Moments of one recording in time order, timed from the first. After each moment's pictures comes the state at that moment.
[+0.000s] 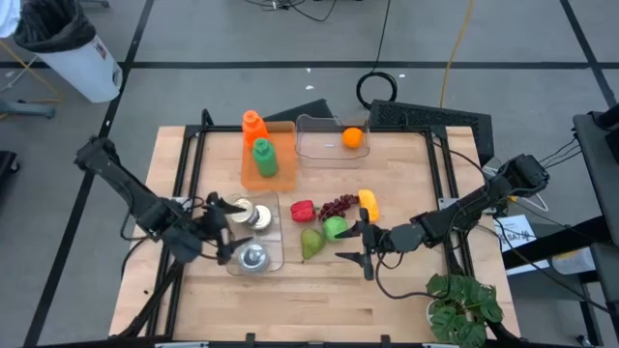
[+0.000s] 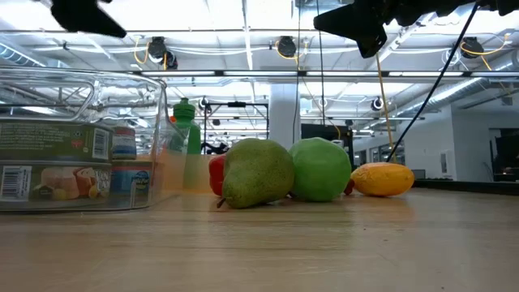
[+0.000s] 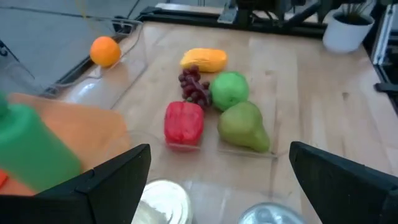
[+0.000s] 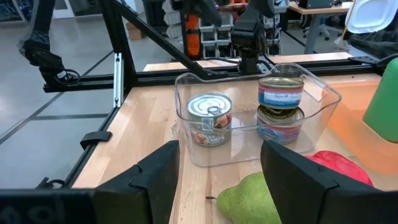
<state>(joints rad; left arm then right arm) -0.71 0.92 0.75 -0.55 -0.83 -0.61 0.45 1.37 0.66 0.49 0.39 0.20</state>
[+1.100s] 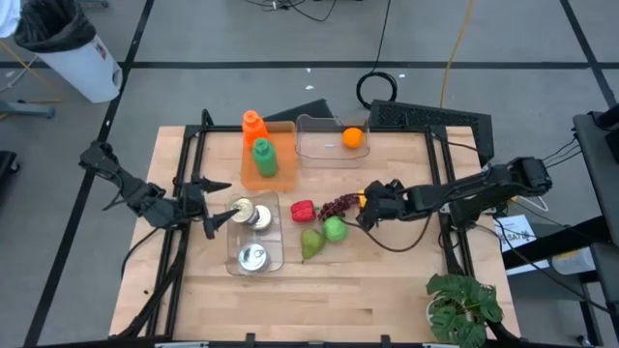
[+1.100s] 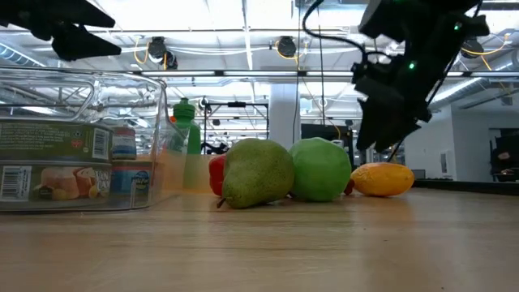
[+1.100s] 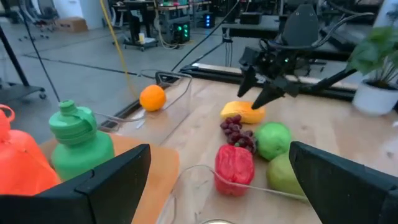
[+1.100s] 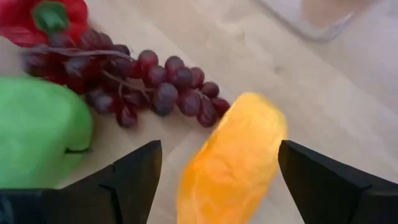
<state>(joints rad) -0.62 0.47 0.42 -0.27 -0.94 -0.30 0.10 1.37 0.73 -0.49 0.46 0.81</state>
